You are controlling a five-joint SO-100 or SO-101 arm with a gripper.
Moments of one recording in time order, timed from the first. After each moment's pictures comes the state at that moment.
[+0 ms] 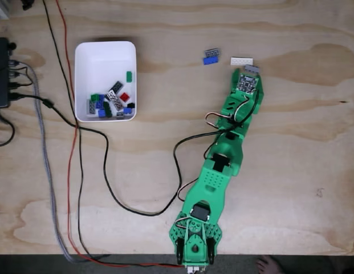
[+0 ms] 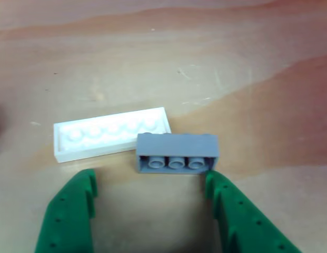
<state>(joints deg) 19.5 55.1 107.0 -27.6 -92.5</state>
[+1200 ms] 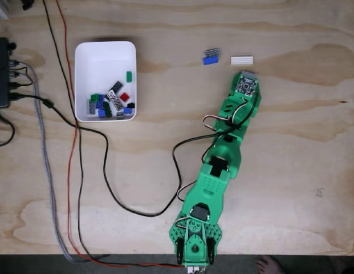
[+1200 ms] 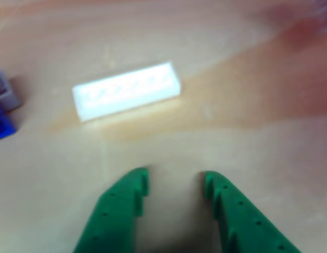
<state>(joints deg) 17.9 66.2 118.9 -23.6 -87.2</state>
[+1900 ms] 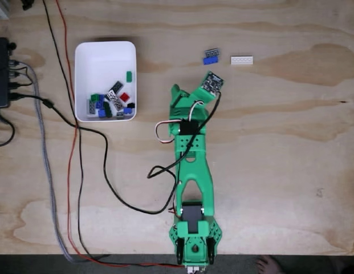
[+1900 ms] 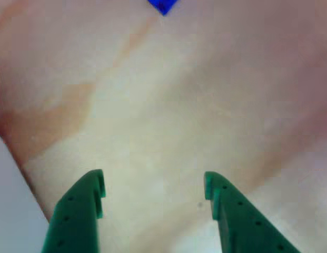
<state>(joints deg) -3.7 106.3 119.1 41.3 -44.9</state>
